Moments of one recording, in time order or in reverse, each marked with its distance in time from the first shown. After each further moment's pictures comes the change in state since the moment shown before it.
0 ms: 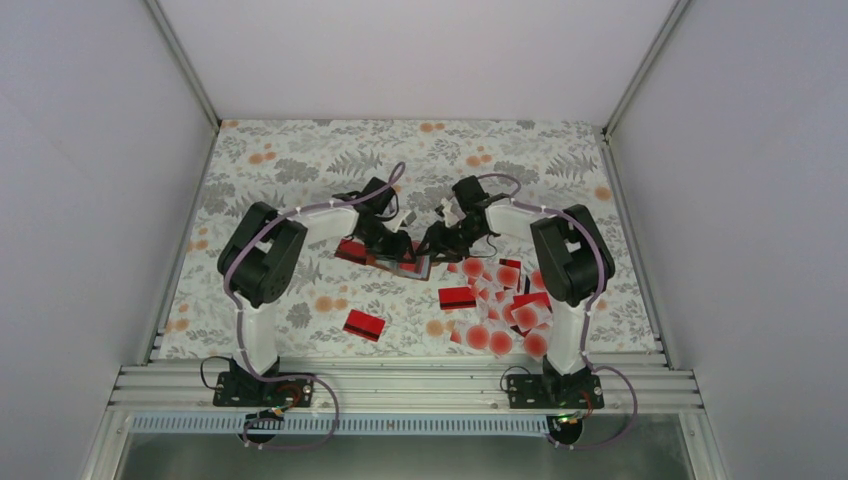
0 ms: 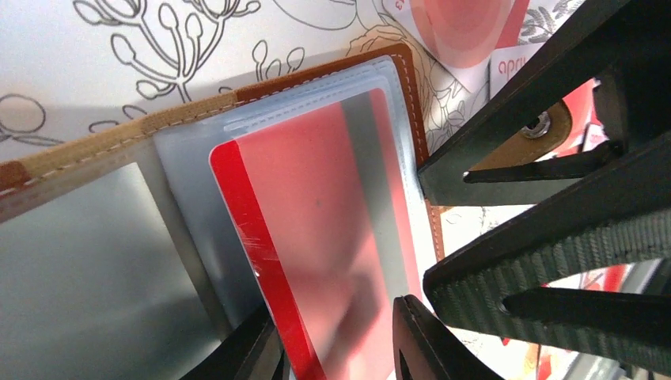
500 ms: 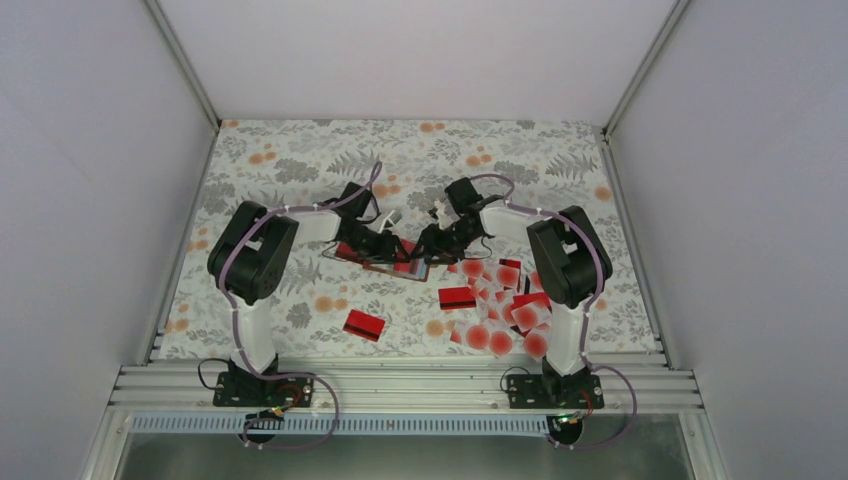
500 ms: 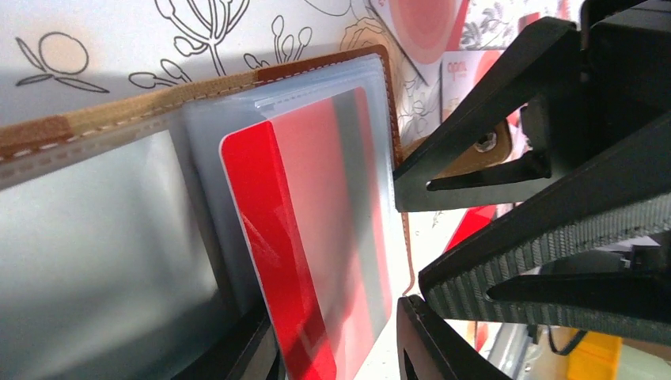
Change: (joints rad) left arm 0.108 -0.015 -0.155 0.208 0.255 -0.036; right arm 0.037 0.000 0.005 0.001 0.019 0.004
